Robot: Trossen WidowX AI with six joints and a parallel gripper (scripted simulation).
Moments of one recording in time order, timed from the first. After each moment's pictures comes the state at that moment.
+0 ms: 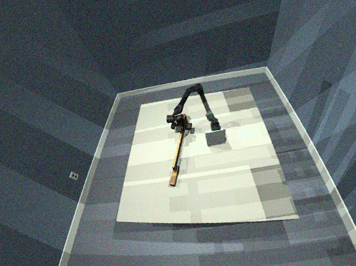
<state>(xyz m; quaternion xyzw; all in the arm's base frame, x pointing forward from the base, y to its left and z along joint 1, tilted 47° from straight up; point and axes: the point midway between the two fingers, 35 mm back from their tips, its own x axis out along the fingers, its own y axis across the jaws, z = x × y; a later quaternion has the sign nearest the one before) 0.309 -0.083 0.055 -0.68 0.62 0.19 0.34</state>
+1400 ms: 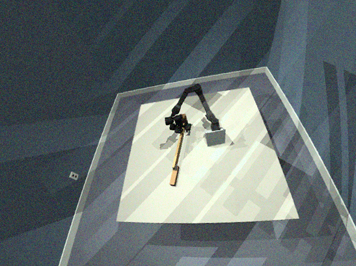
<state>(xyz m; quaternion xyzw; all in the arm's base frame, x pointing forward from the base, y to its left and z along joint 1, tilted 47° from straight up) 0.306 -0.042 0.053 -0.68 0.62 0.19 0.34</state>
